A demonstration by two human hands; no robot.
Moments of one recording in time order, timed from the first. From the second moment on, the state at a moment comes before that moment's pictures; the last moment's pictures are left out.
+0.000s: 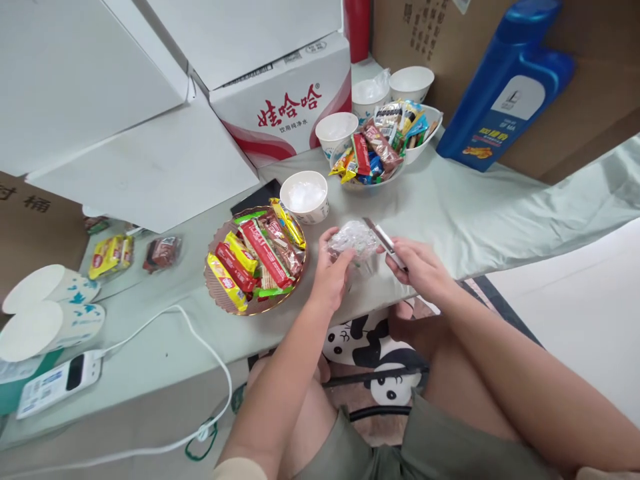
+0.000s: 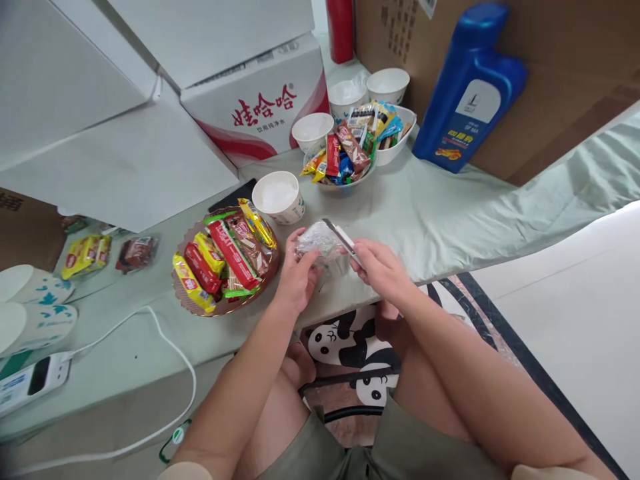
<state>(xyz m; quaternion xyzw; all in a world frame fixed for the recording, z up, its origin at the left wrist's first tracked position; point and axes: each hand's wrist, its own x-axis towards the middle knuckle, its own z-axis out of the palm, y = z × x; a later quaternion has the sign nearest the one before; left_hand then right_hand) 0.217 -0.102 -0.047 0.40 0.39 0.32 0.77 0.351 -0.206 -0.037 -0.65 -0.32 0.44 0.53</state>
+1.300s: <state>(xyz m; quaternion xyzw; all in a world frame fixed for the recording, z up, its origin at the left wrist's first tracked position) 0.219 -0.088 -0.067 0.57 0.36 0.31 0.67 0.373 -0.191 -0.056 -0.70 -0.60 0.08 0.38</state>
